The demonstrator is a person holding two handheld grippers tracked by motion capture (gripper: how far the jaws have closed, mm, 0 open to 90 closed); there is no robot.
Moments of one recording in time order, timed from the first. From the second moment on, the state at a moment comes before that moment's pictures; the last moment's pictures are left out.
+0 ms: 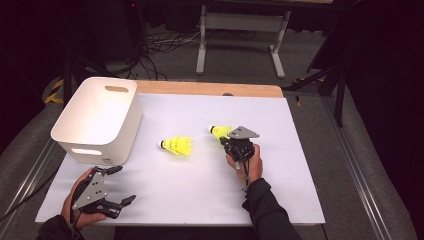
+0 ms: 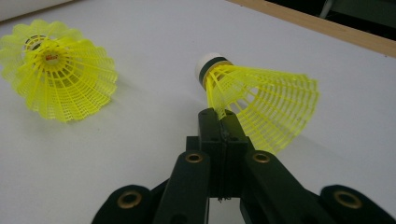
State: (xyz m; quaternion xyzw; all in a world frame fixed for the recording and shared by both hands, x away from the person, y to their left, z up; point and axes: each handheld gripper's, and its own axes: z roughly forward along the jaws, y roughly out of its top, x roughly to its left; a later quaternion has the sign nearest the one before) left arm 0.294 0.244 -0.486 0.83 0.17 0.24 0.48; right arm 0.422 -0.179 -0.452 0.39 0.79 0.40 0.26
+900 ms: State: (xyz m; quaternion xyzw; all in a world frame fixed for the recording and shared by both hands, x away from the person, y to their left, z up) left arm 0.294 0.244 -0.486 0.83 0.17 0.24 0.48; right arm 0.404 -0.191 -0.430 0.35 0.79 0.44 0.26
